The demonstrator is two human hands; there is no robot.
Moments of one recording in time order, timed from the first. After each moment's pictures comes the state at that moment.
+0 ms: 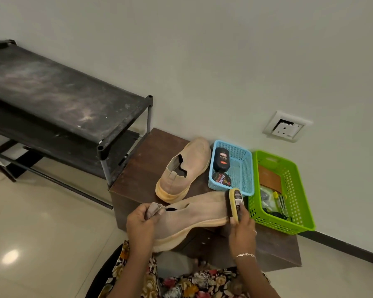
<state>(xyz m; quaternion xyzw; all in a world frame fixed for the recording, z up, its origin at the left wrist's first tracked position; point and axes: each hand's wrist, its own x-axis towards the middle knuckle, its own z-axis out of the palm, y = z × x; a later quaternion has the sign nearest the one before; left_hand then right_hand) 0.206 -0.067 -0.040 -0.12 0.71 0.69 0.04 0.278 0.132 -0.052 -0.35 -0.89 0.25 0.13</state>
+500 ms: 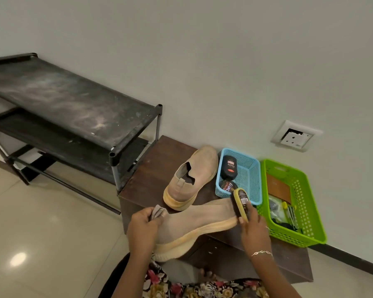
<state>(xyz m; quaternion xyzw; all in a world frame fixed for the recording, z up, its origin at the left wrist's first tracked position) 0.196 -0.086 -0.041 -0.10 0.77 0.63 0.06 0.261 0.149 -0.031 -0.29 -0.93 0.20 0.11</state>
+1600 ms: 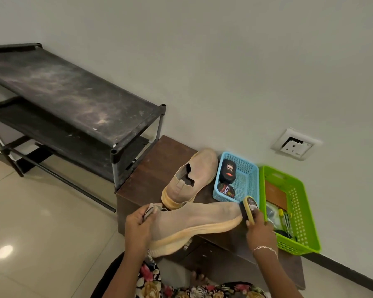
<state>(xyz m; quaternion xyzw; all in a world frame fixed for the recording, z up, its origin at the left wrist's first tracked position) 0.193 -0.087 -0.053 -0.09 0.66 0.74 0.05 0.253 0.163 -0.015 -0.38 -0.92 0.12 0.01</state>
